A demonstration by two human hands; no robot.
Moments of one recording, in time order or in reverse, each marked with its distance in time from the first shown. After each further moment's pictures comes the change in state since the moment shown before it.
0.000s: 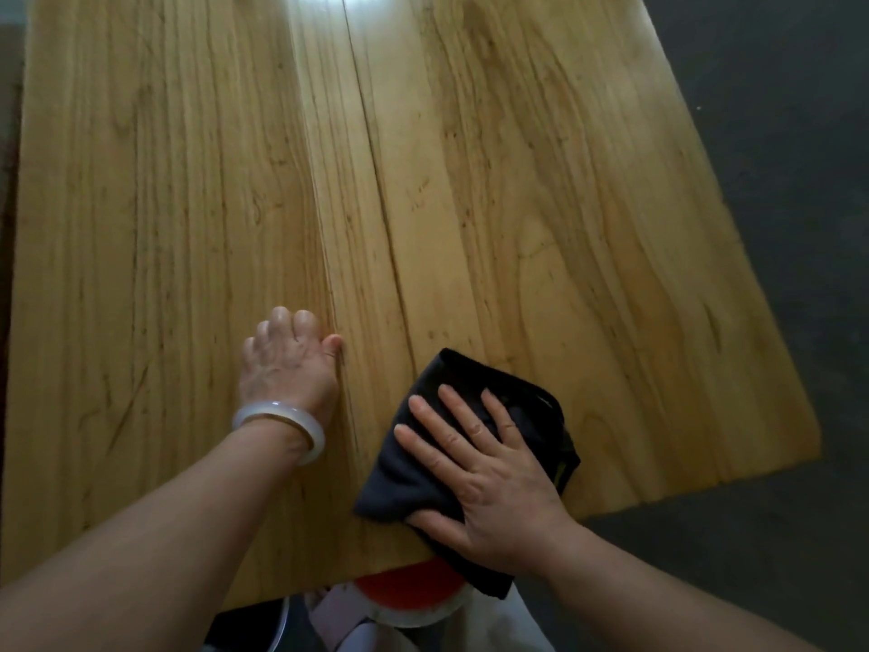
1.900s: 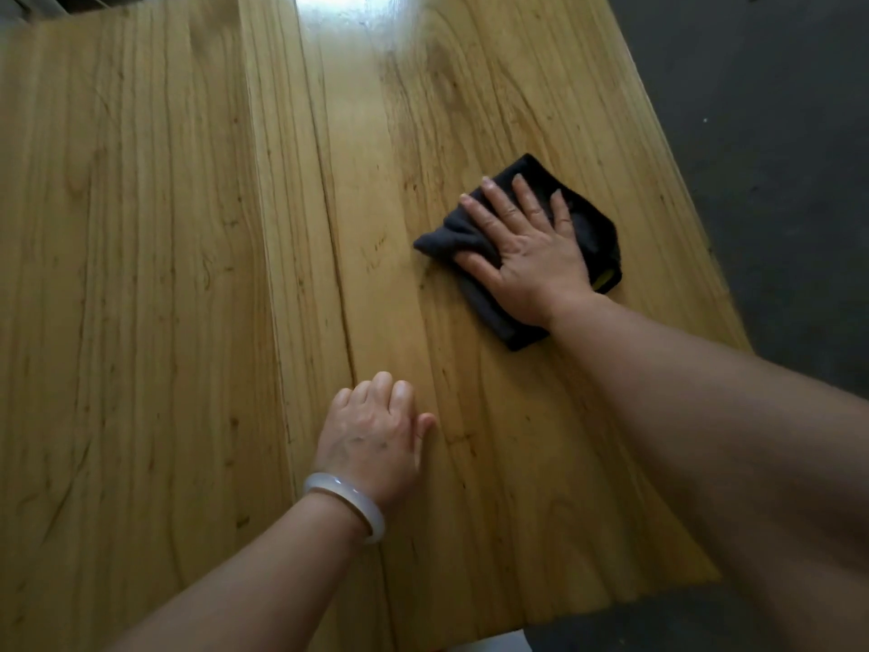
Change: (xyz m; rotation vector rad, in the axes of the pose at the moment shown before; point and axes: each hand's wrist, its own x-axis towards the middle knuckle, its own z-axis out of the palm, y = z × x) left_hand 0.002 0.102 0.015 -0.013 0.165 0.429; right_hand 0.160 0.214 -0.094 -0.087 0.060 0.411
